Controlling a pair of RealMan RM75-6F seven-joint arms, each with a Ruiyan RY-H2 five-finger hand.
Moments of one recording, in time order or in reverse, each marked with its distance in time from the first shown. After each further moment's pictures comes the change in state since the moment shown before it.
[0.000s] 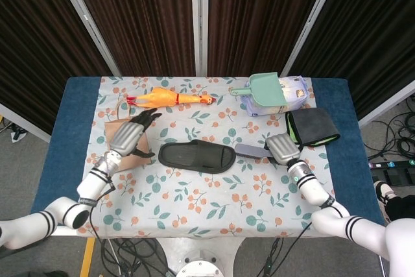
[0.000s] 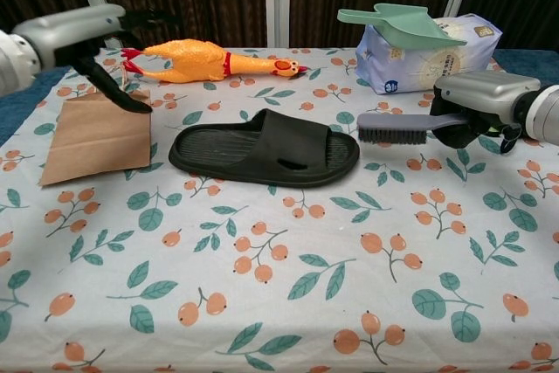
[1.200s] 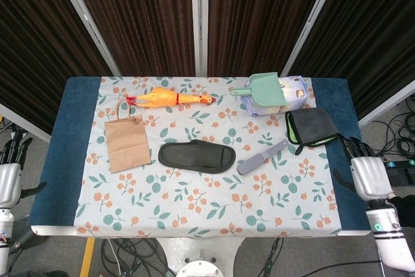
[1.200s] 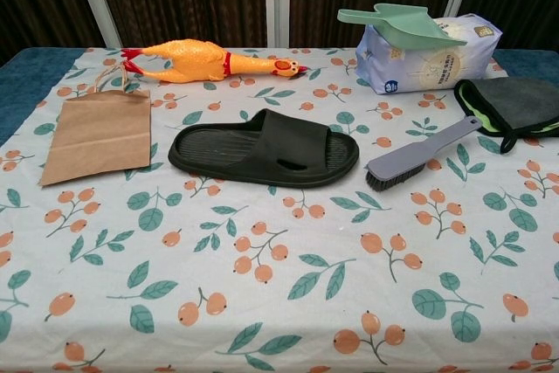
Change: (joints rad) left arm 0.553 0.379 0.132 -0.380 -0.064 0.544 0.347; right arm -0.473 0.446 -0.091 -0.481 -0.170 0.653 0.082
